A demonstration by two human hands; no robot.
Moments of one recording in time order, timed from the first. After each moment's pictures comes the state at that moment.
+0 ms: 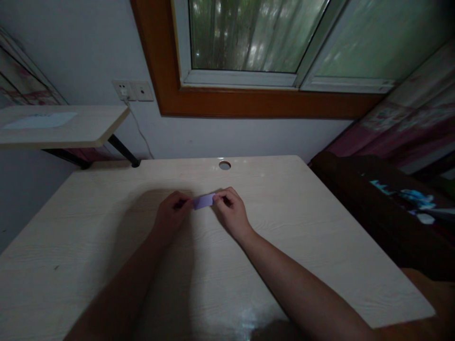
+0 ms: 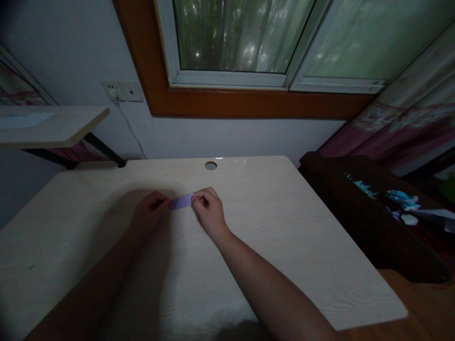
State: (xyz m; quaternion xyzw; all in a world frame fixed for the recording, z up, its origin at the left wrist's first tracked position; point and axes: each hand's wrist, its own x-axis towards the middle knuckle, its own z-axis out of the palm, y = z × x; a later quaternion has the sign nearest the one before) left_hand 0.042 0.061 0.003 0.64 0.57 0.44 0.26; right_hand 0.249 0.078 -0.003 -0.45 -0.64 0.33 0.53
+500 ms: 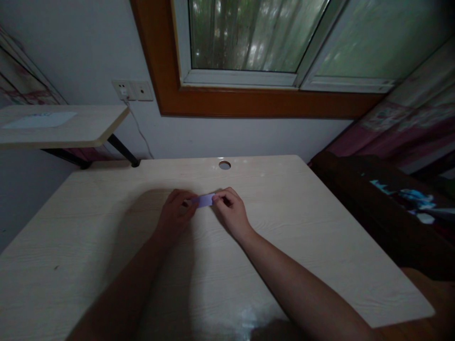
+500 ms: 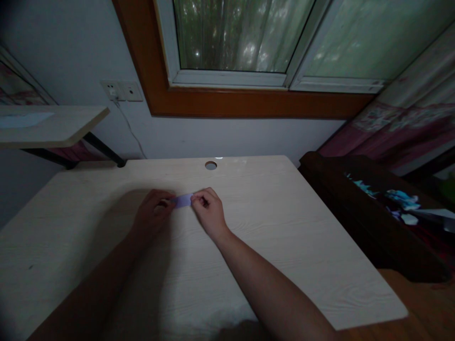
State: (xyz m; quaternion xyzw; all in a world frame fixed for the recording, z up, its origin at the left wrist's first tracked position) left_hand 0.049 0.057 0.005 0.71 0.50 0.45 0.19; right_hand 0.248 0.077 0.000 -0.45 -0.63 0.34 0.53
